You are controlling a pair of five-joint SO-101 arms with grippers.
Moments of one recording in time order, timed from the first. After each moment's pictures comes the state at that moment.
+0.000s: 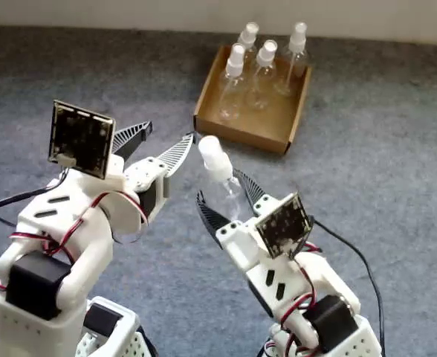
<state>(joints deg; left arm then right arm) 16.0 -59.8 24.5 63.5 6.4 -39.0 -91.7 66.9 40.3 8.1</state>
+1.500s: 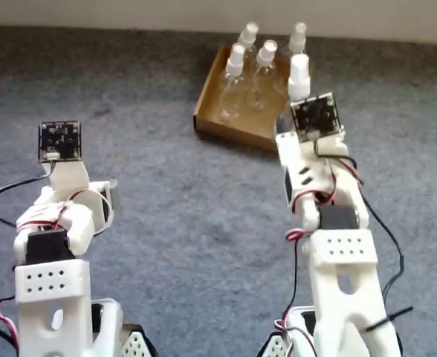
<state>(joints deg) -14.5 -59.9 57.5 58.0 1.8 -7.4 -41.6 50.6 12.6 18.9</state>
